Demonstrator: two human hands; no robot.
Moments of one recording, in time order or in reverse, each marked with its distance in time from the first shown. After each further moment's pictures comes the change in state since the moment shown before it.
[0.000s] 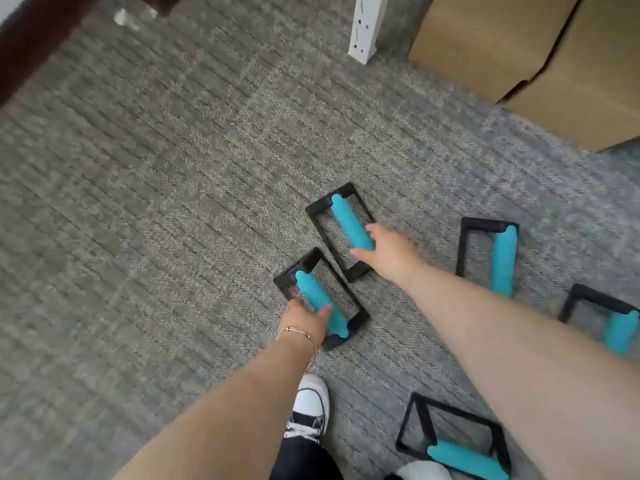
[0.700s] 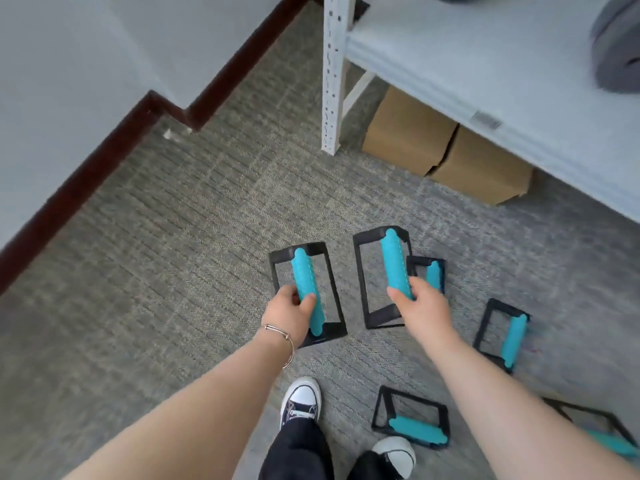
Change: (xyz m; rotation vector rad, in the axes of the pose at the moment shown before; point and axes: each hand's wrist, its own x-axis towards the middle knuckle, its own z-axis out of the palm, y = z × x) left_hand -0.207 0.108 -0.112 0.001 0.119 0.325; right_hand -0.224 -0.028 -0.149 0.382 0.306 0.226
